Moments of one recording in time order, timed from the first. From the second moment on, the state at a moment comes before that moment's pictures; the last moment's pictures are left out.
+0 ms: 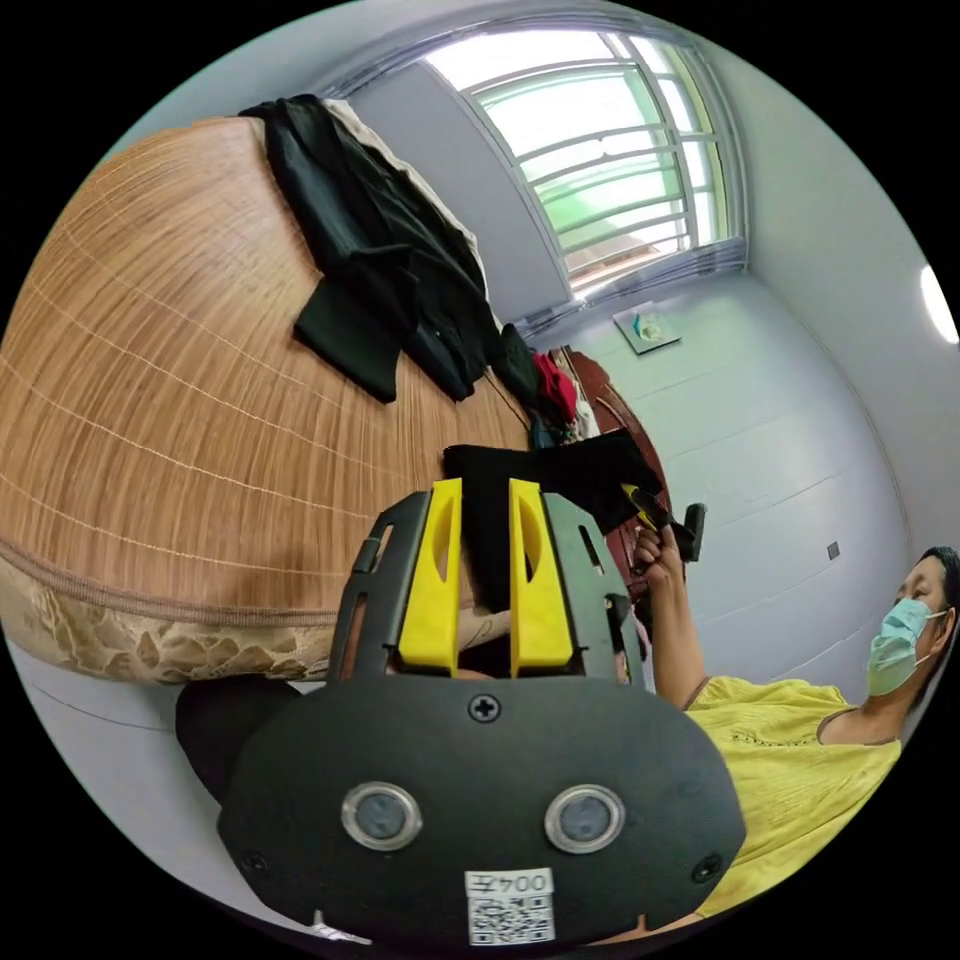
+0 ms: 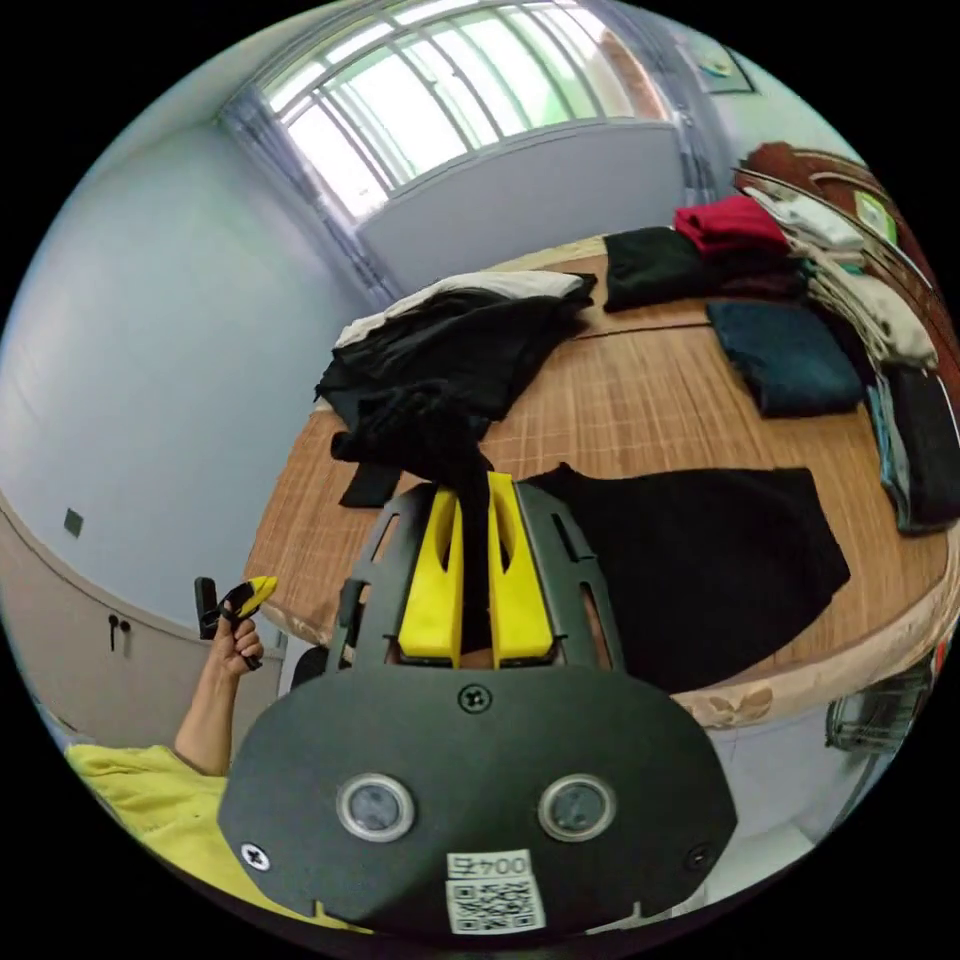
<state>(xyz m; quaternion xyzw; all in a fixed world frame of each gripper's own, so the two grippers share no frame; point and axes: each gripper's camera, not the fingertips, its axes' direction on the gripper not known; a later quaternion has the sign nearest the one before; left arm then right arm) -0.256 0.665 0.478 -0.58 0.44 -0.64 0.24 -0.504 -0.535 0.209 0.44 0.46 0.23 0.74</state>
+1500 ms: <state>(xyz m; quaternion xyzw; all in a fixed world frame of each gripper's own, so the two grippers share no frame) -0.134 0.453 0.781 -0.62 0.64 -0.36 0.28 -0.149 -0.334 0.237 0.53 0.38 0.47 0.60</state>
